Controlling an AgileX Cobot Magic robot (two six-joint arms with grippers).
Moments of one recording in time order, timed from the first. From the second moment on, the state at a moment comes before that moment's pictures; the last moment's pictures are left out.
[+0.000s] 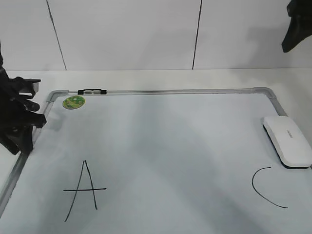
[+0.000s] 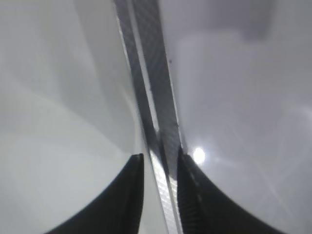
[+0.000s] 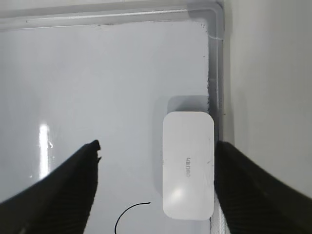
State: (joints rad) left arm -0.11 1.98 -1.30 -0.10 1.04 0.08; right arm 0.01 1.70 -1.68 0.11 1.24 0.01
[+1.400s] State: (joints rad) left arm -0.11 1.05 -1.06 -0.07 1.23 0.08; right arm 0.01 0.66 -0.96 0.06 1.26 -0.01
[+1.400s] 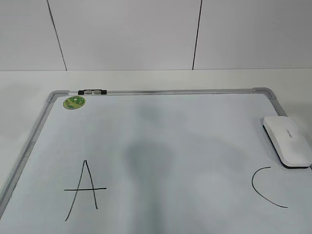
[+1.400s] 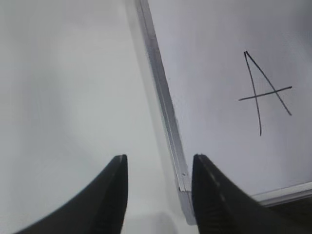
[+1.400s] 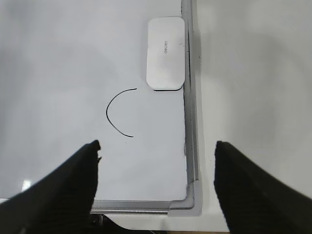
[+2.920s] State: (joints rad) left arm -0.11 0.02 -0.53 -0.05 1.12 0.08; right arm 0.01 -0.02 -0.50 0.03 1.15 -0.08
